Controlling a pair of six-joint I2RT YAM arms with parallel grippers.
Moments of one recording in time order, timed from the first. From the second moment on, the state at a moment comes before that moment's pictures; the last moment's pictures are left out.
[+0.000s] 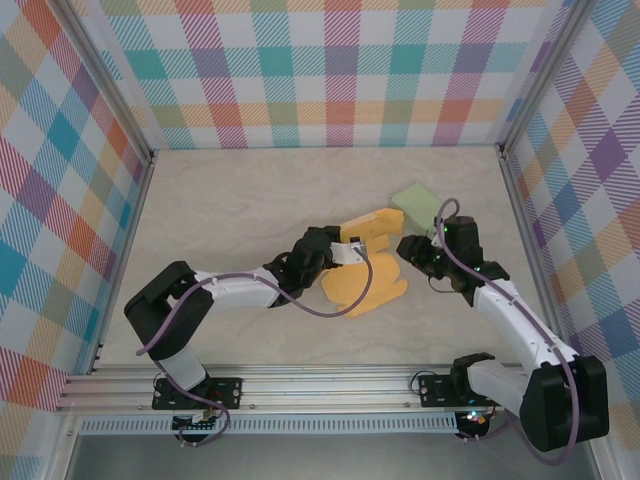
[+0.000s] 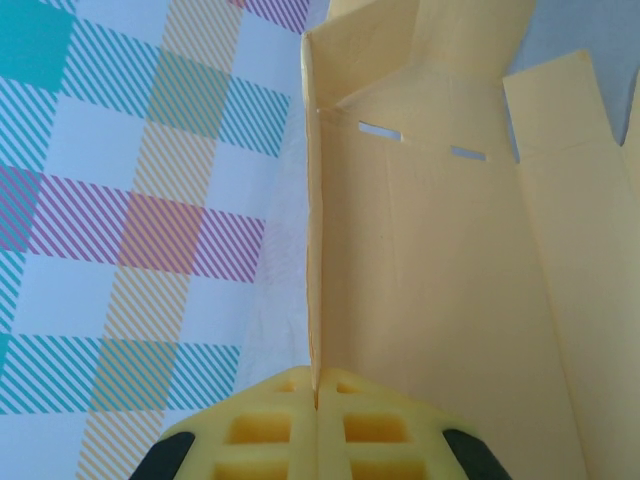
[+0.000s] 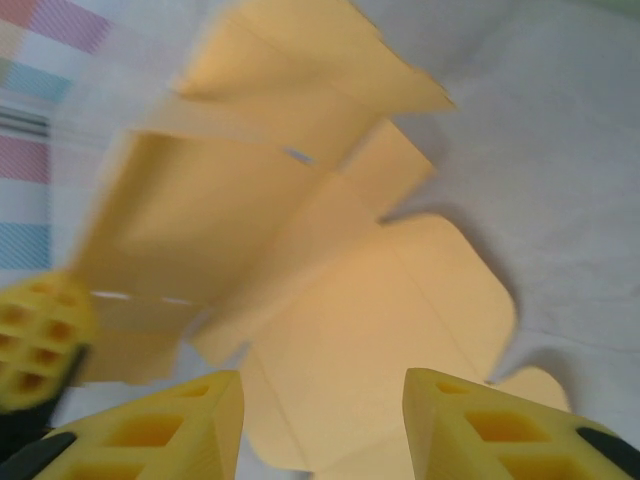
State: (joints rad) left arm -0.88 1.68 0.86 0.48 -0.37 1.03; right arm 0.23 1.07 0.63 -0.32 -0.33 0.72
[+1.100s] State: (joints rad) left arm -0.83 1.57 0.80 0.52 -0.24 0.93; right arm 0.23 1.56 0.55 0.43 -0.40 0.55
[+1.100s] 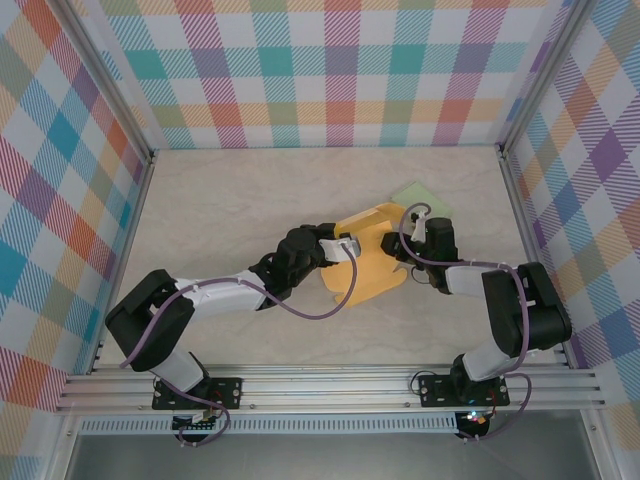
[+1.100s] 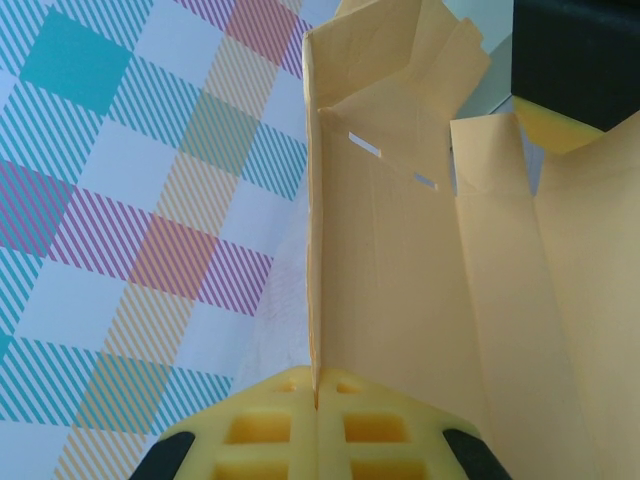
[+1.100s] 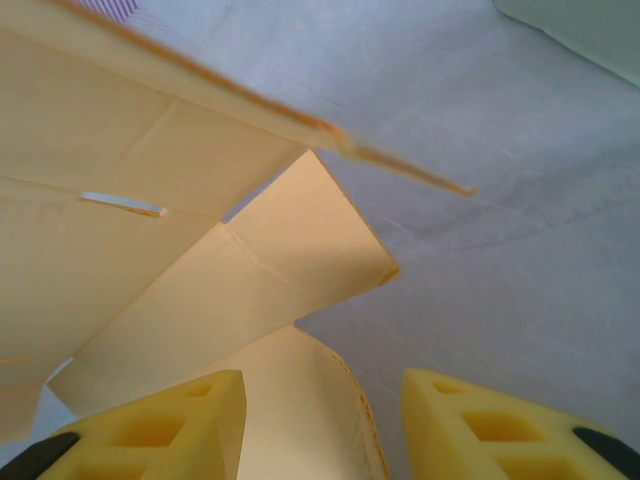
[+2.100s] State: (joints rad) left arm -0.82 1.55 0.80 0.47 -0.17 0.91; right arm 0.23 1.56 0.61 0.35 -0.33 0.40
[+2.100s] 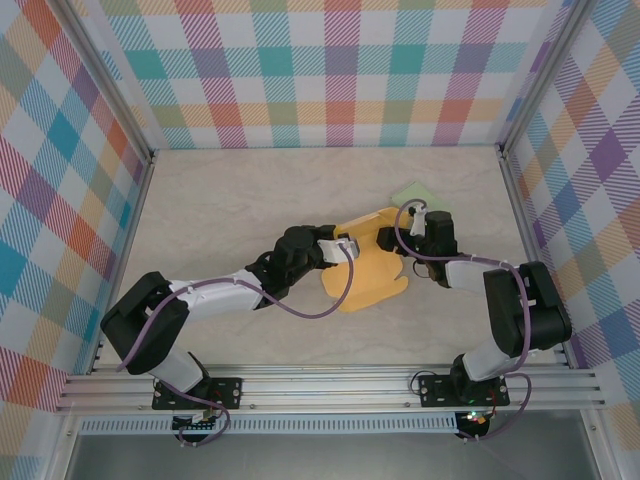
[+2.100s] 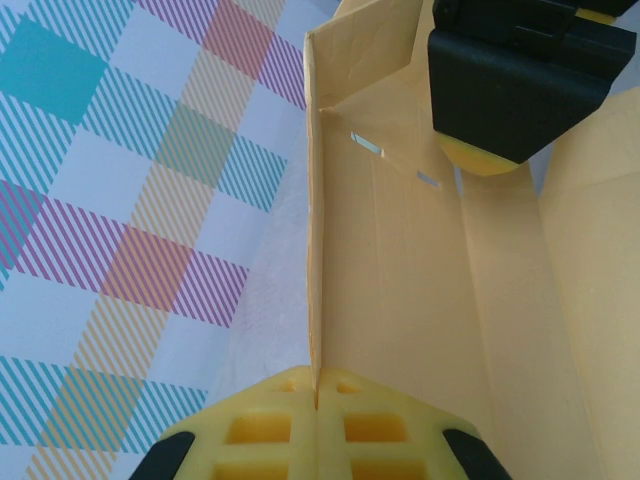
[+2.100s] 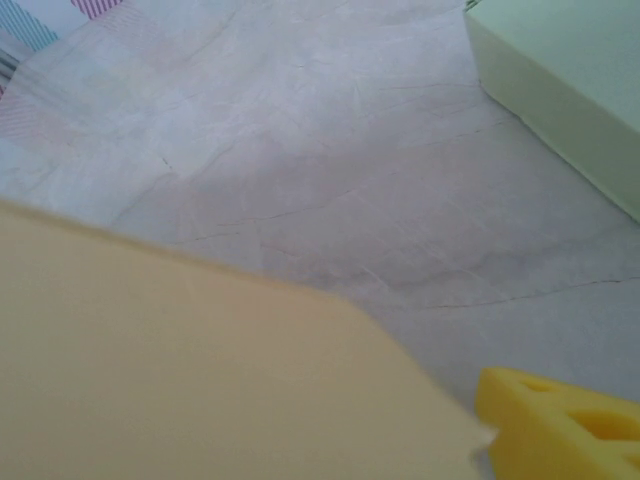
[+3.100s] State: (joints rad) left arm -0.83 1.61 0.84 0.48 -0.20 0.89; right arm 0.28 1.49 0.52 0.49 -0.41 0.71
